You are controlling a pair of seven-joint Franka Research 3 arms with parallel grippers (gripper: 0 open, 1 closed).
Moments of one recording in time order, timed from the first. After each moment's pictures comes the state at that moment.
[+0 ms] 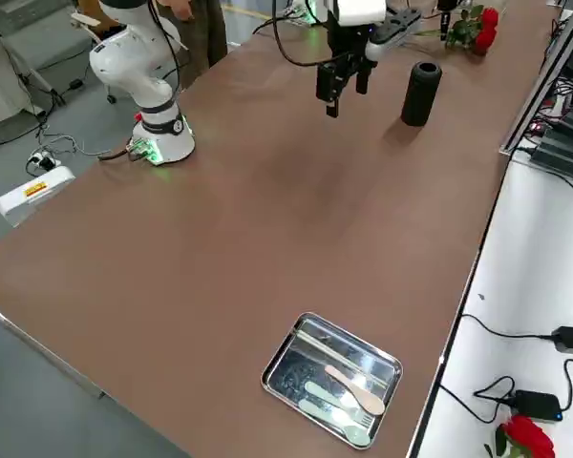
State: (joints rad) left arm 0.11 0.42 -0.09 -2.22 -0.01 2.85 -0.14; right arm -0.16 0.18 0.06 -1.45 -0.02 1.69 0.12
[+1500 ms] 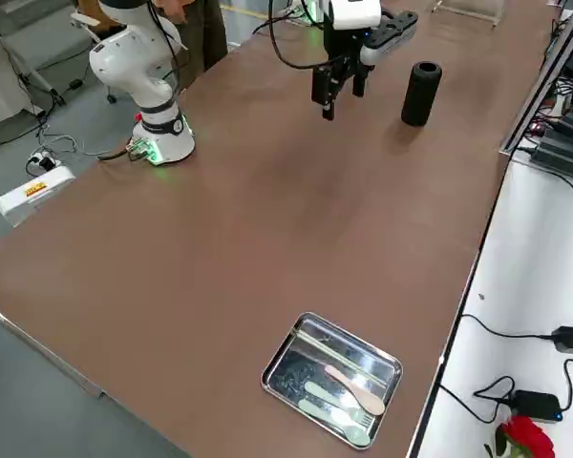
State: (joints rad) left arm 0.11 0.03 -0.28 -1.83 0.32 2.40 -0.97; right arm -0.16 0.18 0.06 -1.45 -0.02 1.69 0.12
